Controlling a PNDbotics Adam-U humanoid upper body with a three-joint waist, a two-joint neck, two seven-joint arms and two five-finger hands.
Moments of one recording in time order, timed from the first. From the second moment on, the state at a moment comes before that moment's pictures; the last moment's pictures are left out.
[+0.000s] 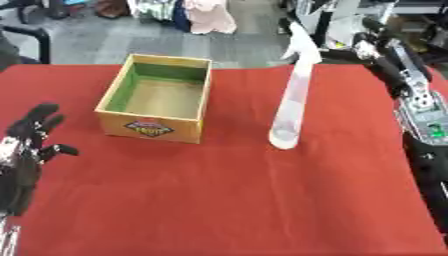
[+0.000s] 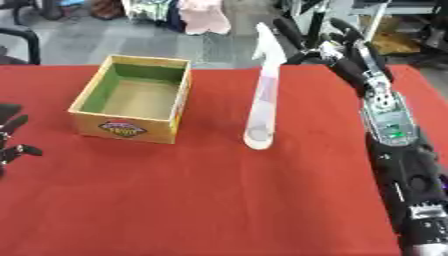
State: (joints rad) left arm -0.05 0.20 0.17 -1.78 0.14 -0.12 -0.36; right arm -0.78 -0.28 -0.15 -0.99 0.20 -0.25 0.13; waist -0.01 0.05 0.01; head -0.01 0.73
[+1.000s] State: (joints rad) left arm -0.05 0.19 0.17 -1.78 0.14 -0.12 -0.37; right arm -0.80 -0.22 -0.12 -1.02 0.23 -0.24 0.14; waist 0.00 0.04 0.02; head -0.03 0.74
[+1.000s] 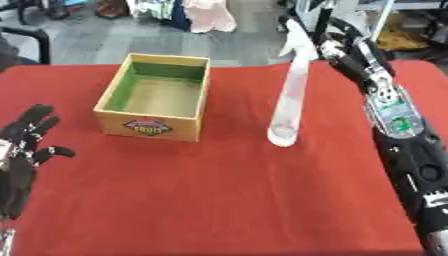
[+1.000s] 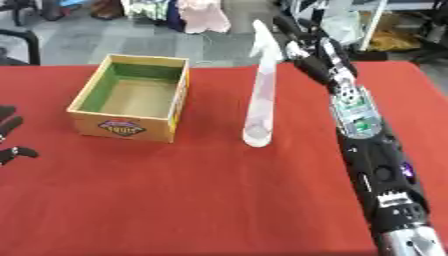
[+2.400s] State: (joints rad) left arm -0.05 0.18 0.17 -1.78 0.14 -0.12 -0.37; right arm -0.81 -0.21 -0.07 -1.07 0.19 -0.26 0.20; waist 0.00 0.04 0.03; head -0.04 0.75
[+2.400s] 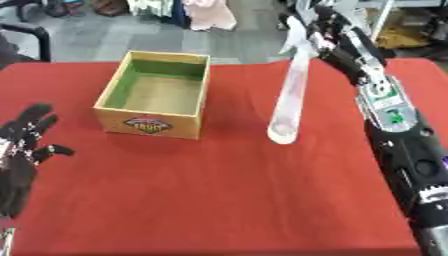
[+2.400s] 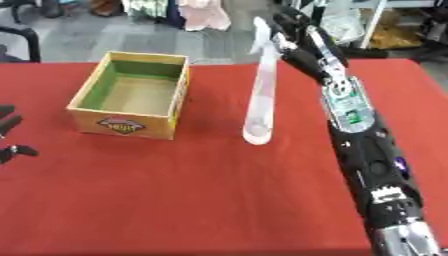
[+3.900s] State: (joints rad) left arm -0.05 0.18 0.17 -1.78 0.14 -0.12 -0.37; right arm -0.80 -0.22 -0.05 -1.05 0.20 -0.28 0.20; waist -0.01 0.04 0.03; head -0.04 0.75
